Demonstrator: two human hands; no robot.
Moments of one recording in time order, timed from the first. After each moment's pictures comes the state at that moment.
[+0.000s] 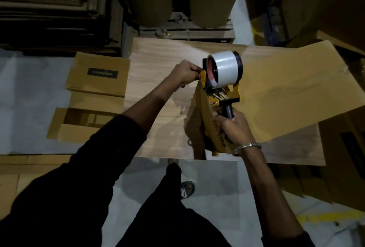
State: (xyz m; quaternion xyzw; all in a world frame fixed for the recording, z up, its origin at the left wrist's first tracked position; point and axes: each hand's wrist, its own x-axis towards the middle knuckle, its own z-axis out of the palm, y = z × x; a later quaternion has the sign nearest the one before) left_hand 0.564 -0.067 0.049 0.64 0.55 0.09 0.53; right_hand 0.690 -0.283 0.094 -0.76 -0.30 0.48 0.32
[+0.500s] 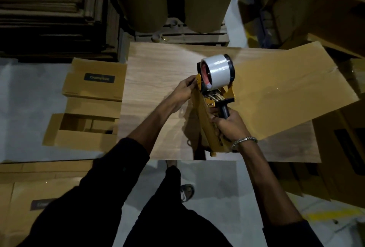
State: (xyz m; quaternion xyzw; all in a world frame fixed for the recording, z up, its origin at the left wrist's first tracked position) left_hand 0.567 -0.122 0.015 0.54 0.47 0.21 0.66; right_hand 0.692 -0.281 0.100 -0.76 -0.29 0.50 0.30
